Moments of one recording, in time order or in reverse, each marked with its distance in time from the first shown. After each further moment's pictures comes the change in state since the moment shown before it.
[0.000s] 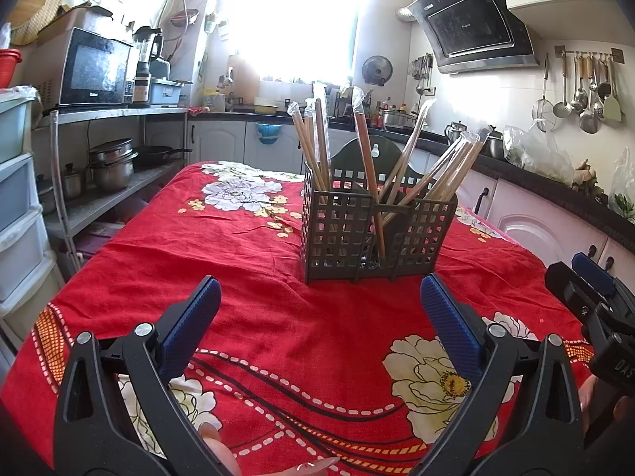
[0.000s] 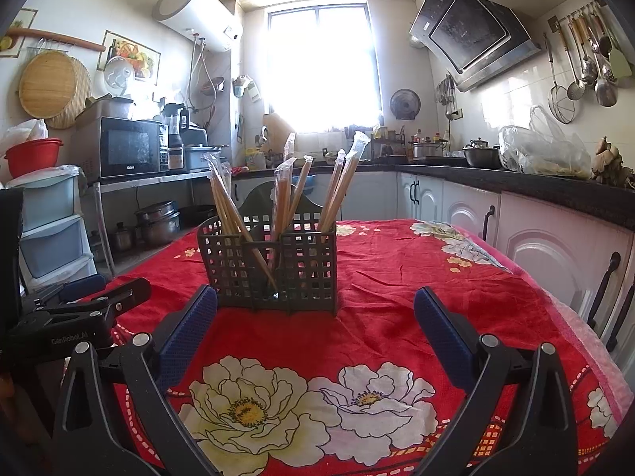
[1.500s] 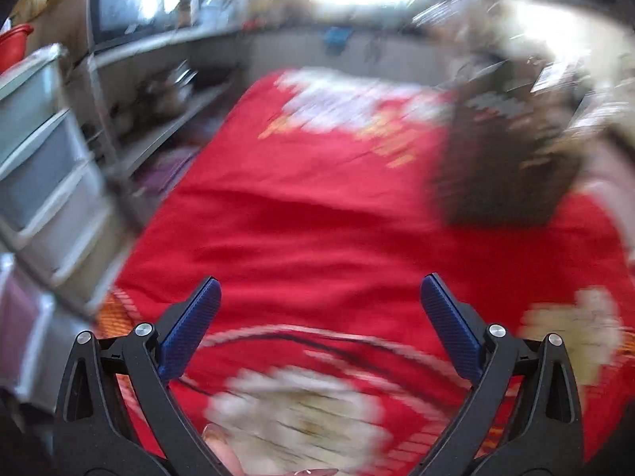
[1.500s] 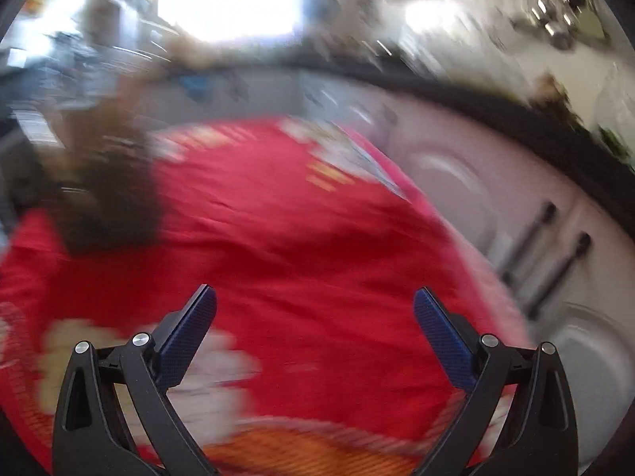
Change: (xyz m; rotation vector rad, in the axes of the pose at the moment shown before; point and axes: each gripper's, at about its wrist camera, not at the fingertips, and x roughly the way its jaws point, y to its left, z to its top) left arm 0.066 0.088 0.015 -0.037 0.436 0.311; right arm 0.070 -0.125 0.004 0.062 0.457 -0.414
